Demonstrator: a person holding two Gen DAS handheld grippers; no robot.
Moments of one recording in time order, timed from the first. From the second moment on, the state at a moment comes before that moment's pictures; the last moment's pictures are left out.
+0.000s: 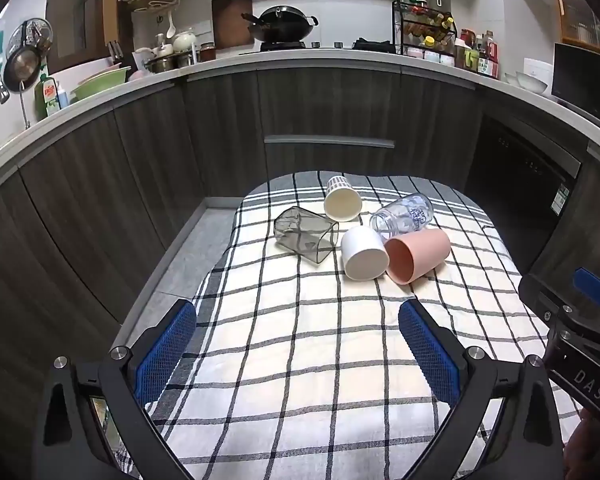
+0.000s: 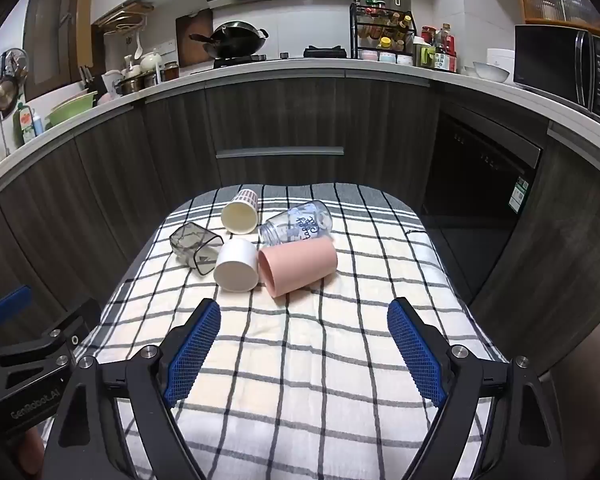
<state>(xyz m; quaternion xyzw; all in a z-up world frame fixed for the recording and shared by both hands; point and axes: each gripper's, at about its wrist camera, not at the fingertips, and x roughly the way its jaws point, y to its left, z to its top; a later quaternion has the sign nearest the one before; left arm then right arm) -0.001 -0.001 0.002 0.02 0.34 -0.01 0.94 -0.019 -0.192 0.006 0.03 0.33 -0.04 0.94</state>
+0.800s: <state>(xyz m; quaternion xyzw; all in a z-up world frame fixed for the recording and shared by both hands) -0.005 0.002 0.006 0.02 0.34 -0.01 0.94 -0.021 -0.194 0.009 0.03 0.33 -0.04 0.94</state>
